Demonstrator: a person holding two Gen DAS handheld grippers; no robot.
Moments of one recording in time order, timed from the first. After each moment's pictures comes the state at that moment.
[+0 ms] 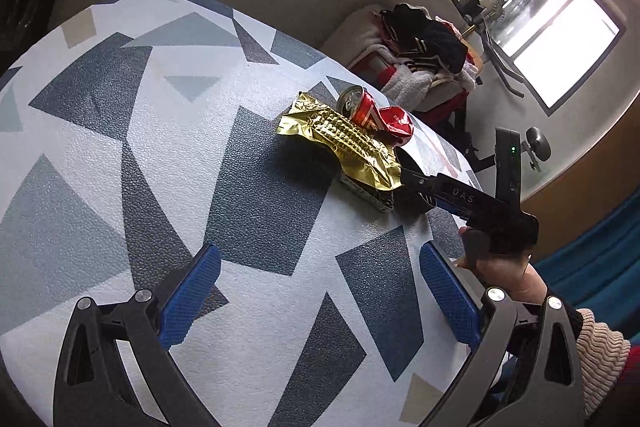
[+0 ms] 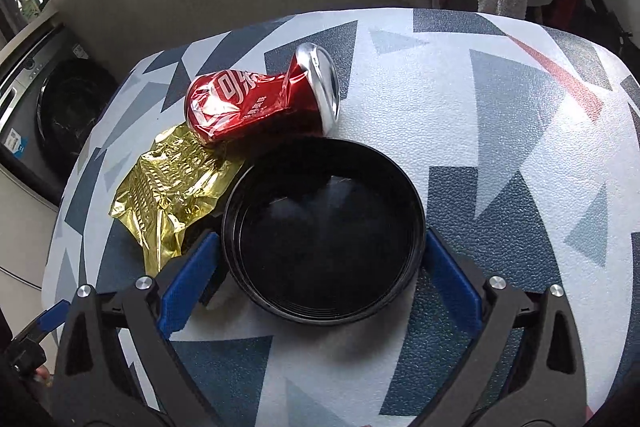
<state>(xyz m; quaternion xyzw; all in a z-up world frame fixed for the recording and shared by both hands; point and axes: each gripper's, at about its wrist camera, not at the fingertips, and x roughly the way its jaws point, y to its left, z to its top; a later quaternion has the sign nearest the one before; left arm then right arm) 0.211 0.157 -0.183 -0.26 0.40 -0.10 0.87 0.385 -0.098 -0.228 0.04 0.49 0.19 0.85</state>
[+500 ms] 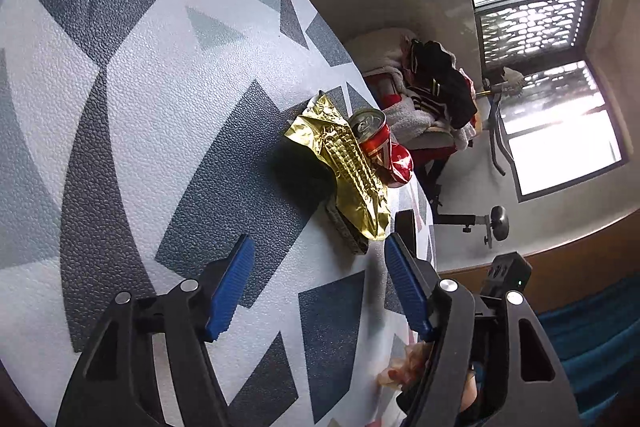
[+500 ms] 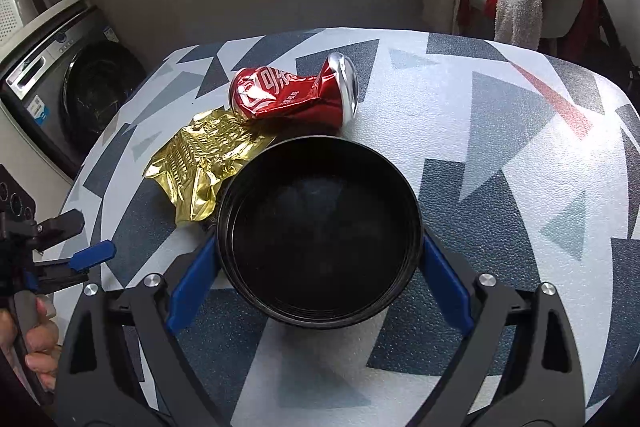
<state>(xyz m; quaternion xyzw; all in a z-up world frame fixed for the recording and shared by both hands) 0.247 0.182 -0.217 -0.48 0.40 -0.10 0.78 0.344 -0.119 -0.208 0.02 0.45 0.24 0.86</state>
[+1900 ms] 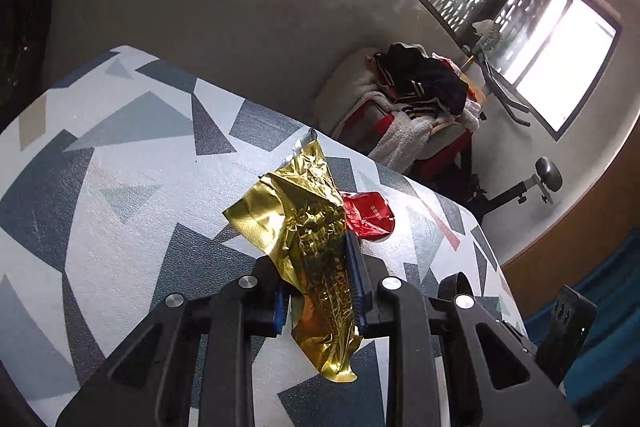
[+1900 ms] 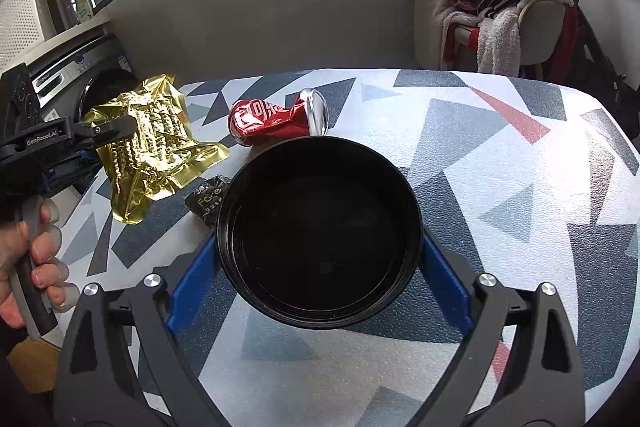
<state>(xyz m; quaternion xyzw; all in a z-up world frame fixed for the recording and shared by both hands) 0.284 0.114 -0.126 -0.21 0.33 -0.07 0.92 0.310 -0.168 -0.194 0.03 0.37 0.24 0.90</state>
